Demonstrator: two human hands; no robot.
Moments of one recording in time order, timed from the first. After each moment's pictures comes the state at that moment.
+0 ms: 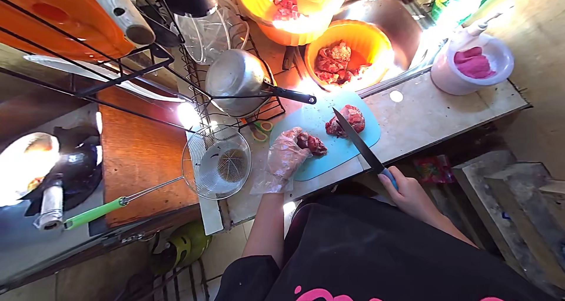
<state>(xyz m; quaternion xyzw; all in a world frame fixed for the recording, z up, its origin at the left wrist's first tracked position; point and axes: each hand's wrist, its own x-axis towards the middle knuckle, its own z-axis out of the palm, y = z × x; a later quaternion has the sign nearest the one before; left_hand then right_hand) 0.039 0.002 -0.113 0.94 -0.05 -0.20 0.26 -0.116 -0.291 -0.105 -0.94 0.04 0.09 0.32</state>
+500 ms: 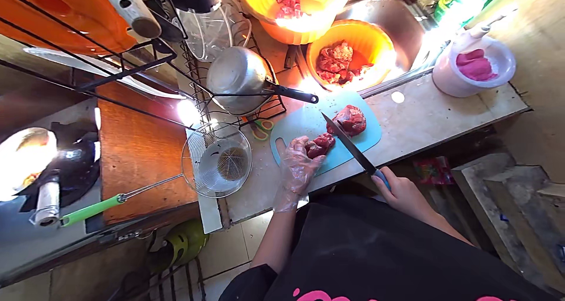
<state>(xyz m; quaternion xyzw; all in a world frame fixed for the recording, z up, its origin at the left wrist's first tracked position) -0.002 -0.022 -0.124 0.94 -0.01 -0.13 0.31 -0.109 -0.279 -0.101 -0.95 -0.02 0.09 0.29</state>
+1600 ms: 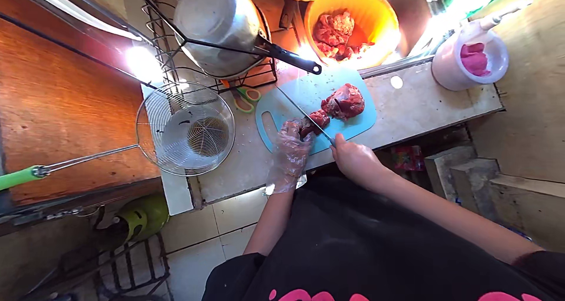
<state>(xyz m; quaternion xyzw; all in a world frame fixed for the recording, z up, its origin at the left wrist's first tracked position) -0.028 -0.033 -0.172 0.93 -0.01 0.03 0.38 -0.025 -0.182 -0.044 -0.90 0.00 0.44 0.05</state>
